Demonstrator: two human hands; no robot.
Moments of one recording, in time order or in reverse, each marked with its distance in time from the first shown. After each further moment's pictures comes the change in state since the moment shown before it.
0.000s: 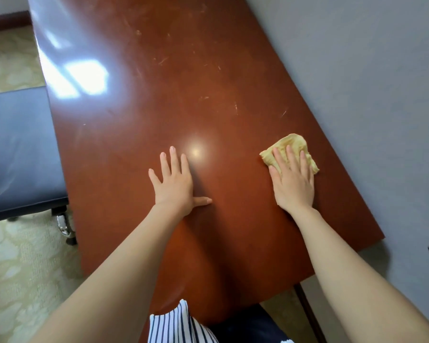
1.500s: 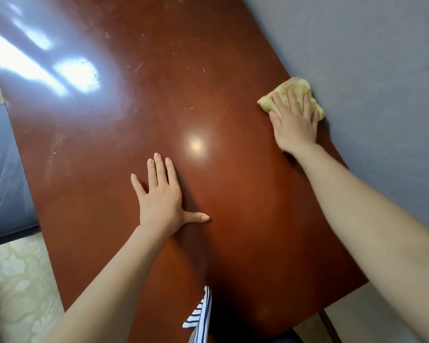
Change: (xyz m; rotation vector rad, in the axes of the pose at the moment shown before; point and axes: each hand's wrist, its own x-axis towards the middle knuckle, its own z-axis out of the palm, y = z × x) left_hand 0.046 0.005 -0.002 0.141 0.081 0.027; right_hand 0.159 -0.008 -0.038 0.019 0.020 0.022
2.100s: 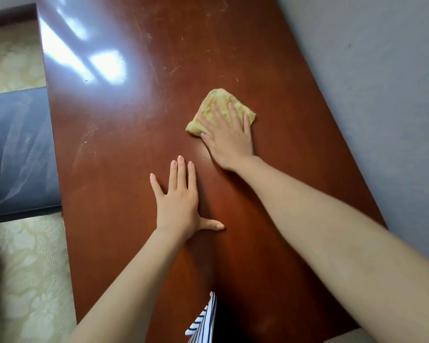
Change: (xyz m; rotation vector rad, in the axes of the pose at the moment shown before) left_hand -0.002 -0.003 0.000 -0.035 0.024 -0.015; right_hand -0.024 -0.156 0.030 -0.045 -0.100 -0.513
